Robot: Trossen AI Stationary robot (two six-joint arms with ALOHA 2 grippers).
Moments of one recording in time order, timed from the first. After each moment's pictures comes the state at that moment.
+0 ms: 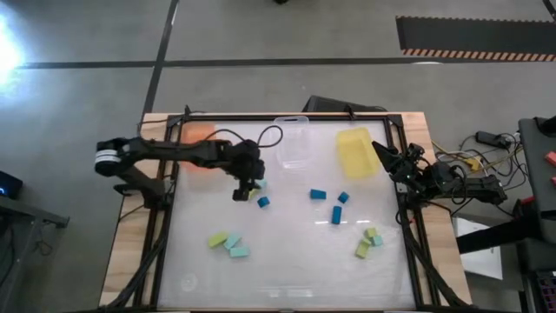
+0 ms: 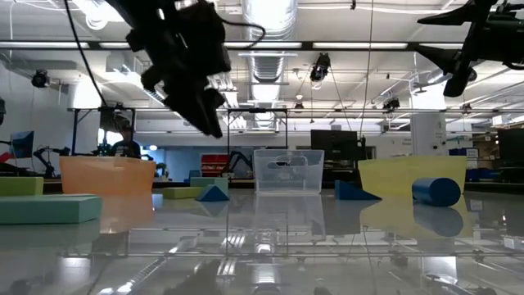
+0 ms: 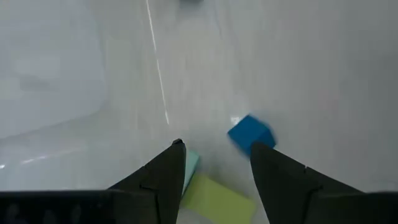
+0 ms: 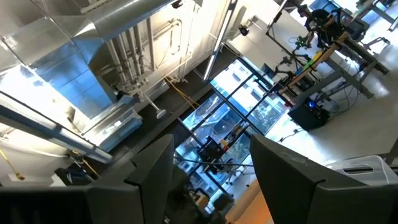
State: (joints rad) left arm 0.22 1.50 0.99 -0.47 0.19 0.37; right arm 0.01 0.02 0.02 0.48 0.53 0.58
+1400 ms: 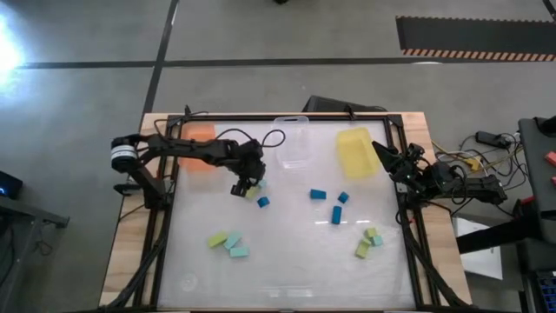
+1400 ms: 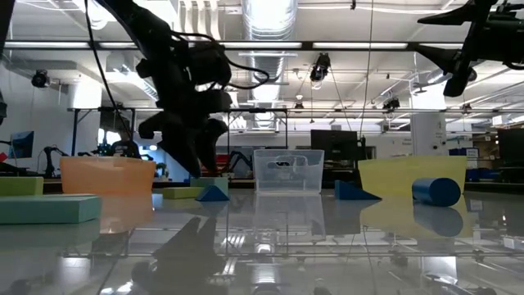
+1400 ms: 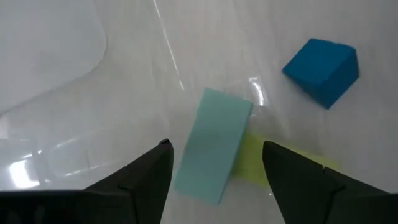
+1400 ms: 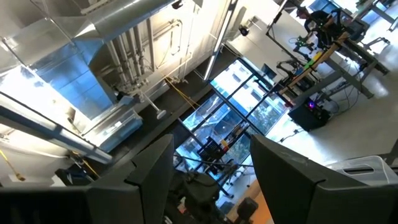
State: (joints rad) left arm 0.29 1.64 0.95 -0.43 0.12 0.59; right arm 0.01 0.02 0.02 0.48 0.53 0.58
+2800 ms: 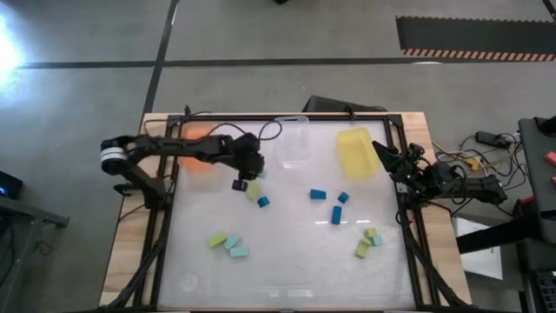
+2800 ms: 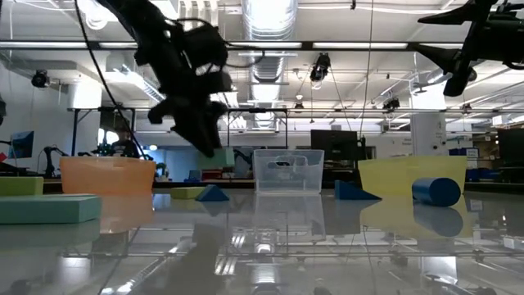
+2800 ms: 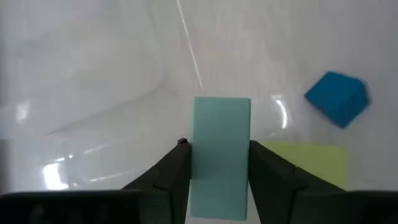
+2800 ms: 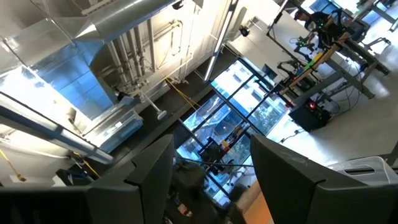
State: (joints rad) left arm 0.30 1.52 0.97 -0.44 0.07 0.58; right arm 0.01 0.02 0.02 0.49 0.53 0.58
